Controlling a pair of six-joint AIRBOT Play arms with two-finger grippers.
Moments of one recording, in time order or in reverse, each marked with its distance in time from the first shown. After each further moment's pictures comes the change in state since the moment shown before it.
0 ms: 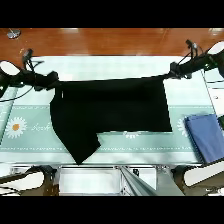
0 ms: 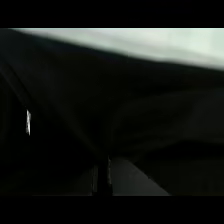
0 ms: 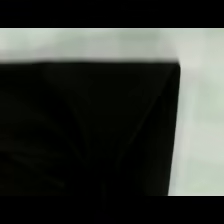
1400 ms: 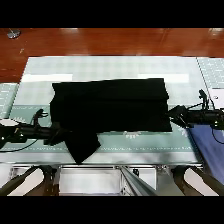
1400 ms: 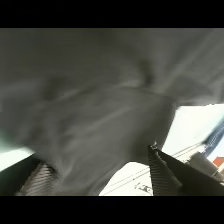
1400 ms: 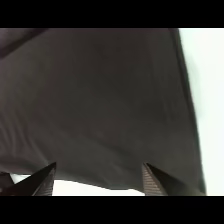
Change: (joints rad) left arm 0.264 0.303 -0.785 -0.272 -0.218 0.273; right arm -0.266 0.708 -1.049 0.280 -0.156 -0.159
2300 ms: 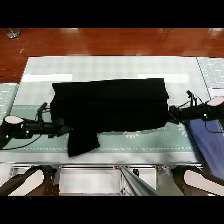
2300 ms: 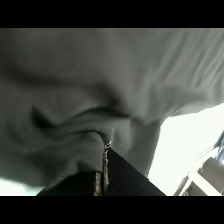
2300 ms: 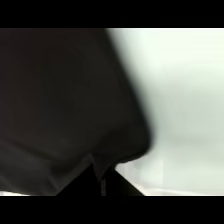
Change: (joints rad) left arm -0.092 0.002 0.050 -0.133 0.067 0.106; right arm 0.143 -0.237 0.136 -0.159 -0.055 0.120
